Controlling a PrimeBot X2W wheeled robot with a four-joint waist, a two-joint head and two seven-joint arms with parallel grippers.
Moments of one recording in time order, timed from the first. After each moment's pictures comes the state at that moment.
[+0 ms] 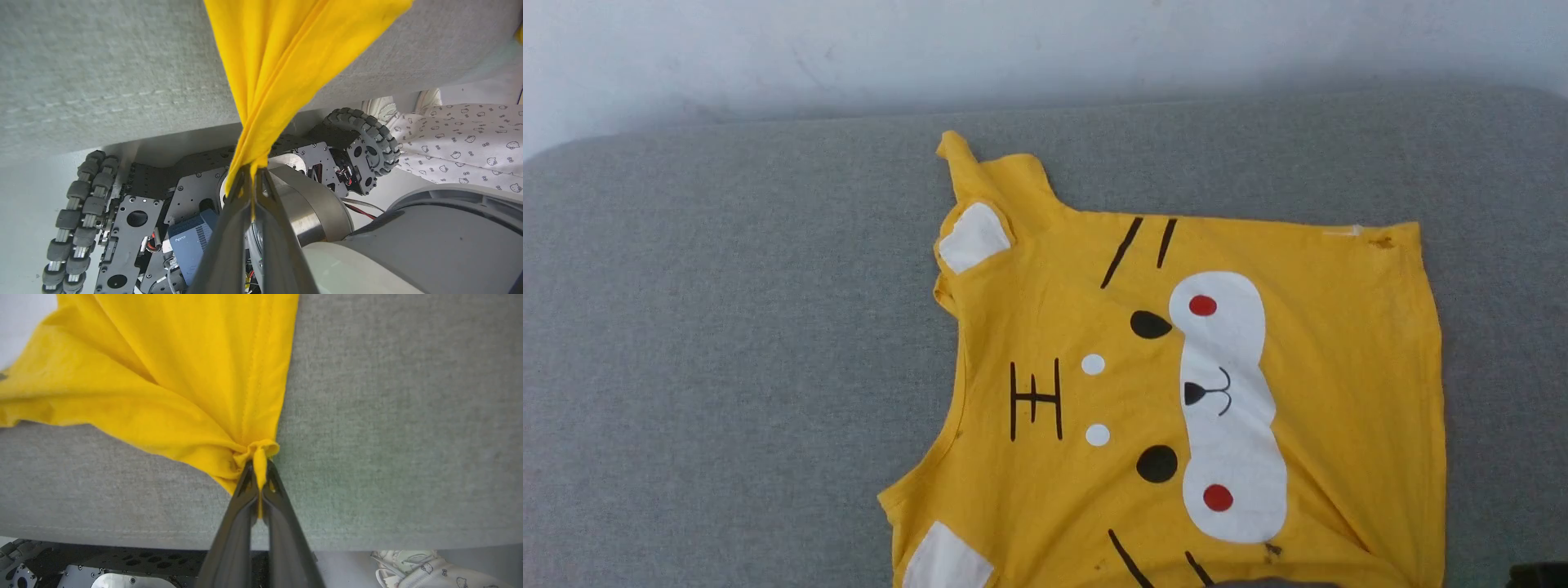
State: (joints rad) left arm 0.27 0.69 -0.68 -0.27 -1.01 0.30 0.49; right arm 0.33 -0.27 -0.09 0.03 0.40 0.13 0.40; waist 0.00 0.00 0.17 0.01
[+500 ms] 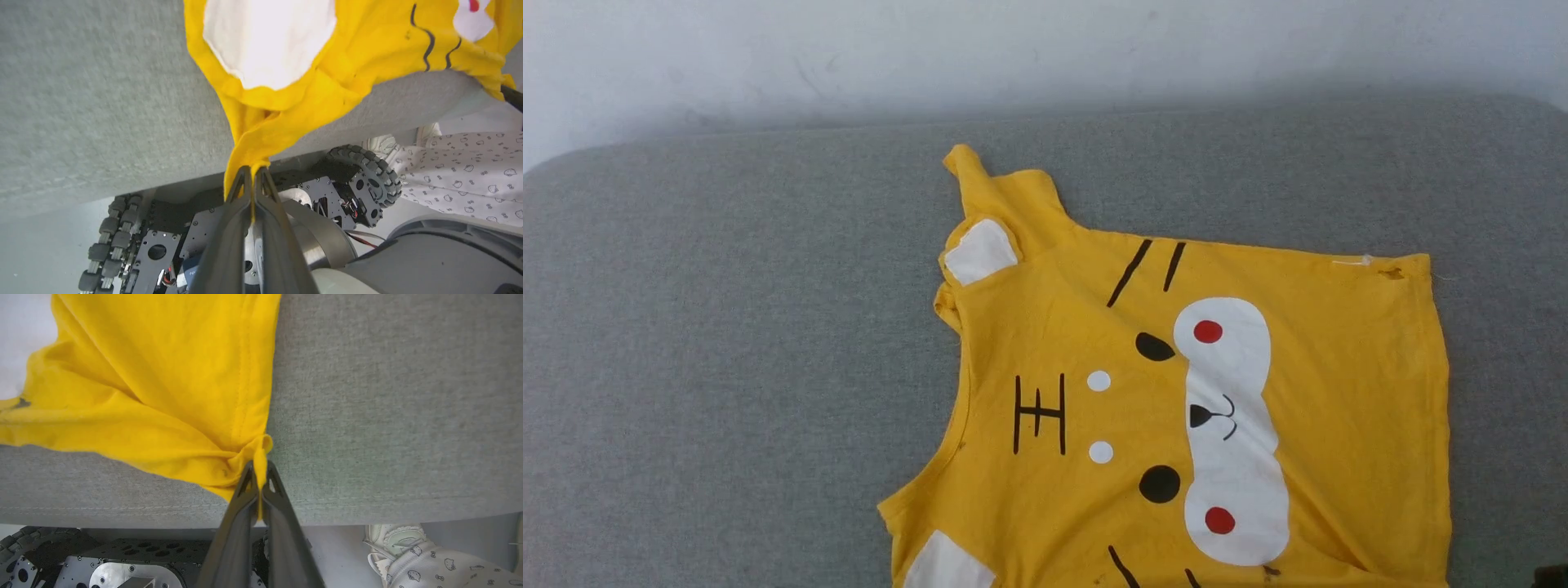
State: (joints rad) left arm 0.28 0.73 -0.61 -0.35 -0.99 0.32 0.43; right arm 0.39 -0.27 -0.12 -0.03 0.41 0.13 0.45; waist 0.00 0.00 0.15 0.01
